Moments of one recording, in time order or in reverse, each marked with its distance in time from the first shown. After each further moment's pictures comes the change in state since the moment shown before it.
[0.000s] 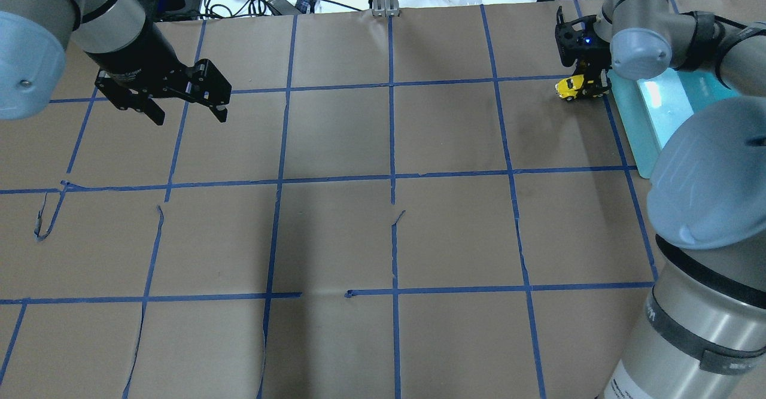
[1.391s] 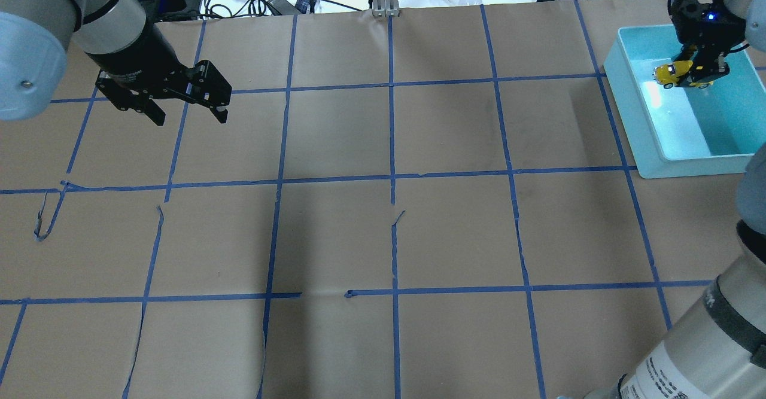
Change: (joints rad) left arm 0.000 -0.001 -0.001 0.001 0.000 0.006; right arm -0.247 -0.017 -0.057 0.120 0.000 -0.192
